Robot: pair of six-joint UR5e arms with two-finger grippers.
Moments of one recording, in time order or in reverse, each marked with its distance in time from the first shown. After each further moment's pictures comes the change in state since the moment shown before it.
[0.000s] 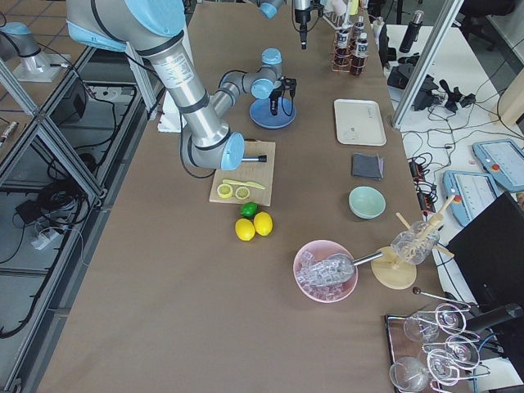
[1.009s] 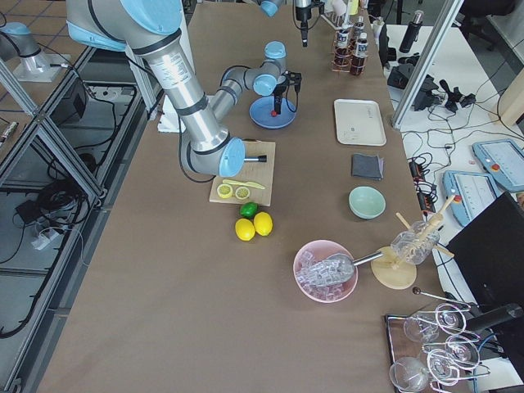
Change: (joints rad) left arm -0.052 0.009 -0.011 0.048 -0.002 0.023; right arm 0.134 -0.101 0.197 -0.085 0.107 -0.063
